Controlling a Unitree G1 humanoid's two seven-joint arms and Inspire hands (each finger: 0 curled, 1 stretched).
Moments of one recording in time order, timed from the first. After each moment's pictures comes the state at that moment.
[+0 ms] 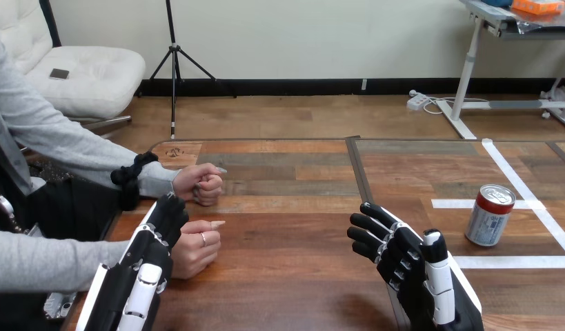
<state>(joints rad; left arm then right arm) 0.31 0.10 0.09 0.27 -0.38 -0.72 -0.55 0.20 -0.09 -0.06 0.29 0.32 -0.44 0.53</state>
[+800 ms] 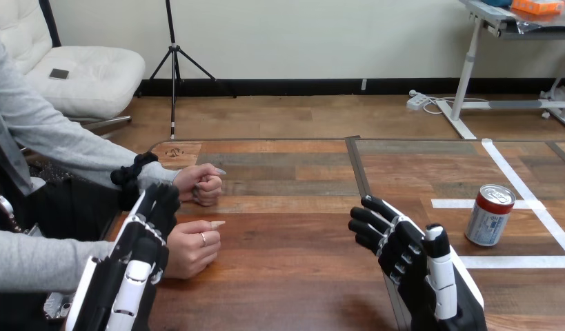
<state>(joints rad) 0.31 0.10 0.09 0.23 -0.46 -0.73 -0.60 0.21 -0.09 -0.06 0.23 0.32 -0.42 0.53</state>
